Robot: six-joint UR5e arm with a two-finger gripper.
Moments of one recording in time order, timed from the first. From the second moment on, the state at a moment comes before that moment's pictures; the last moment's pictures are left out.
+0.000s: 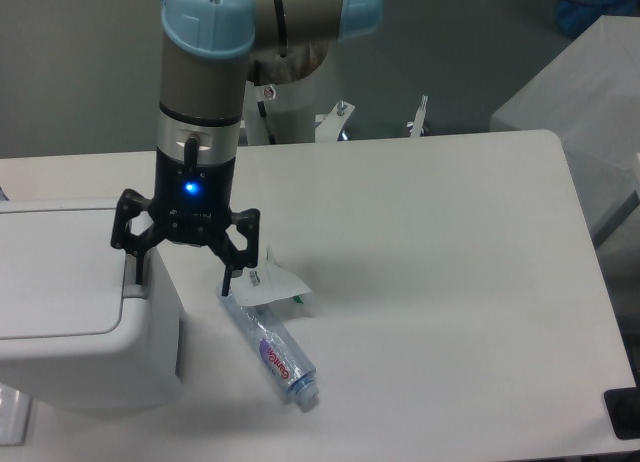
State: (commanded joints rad) arm 2.22 -1.77 -1.53 -0.91 1.27 0.18
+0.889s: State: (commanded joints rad) arm 2.22 -1.78 -1.53 -0.91 1.27 0.18
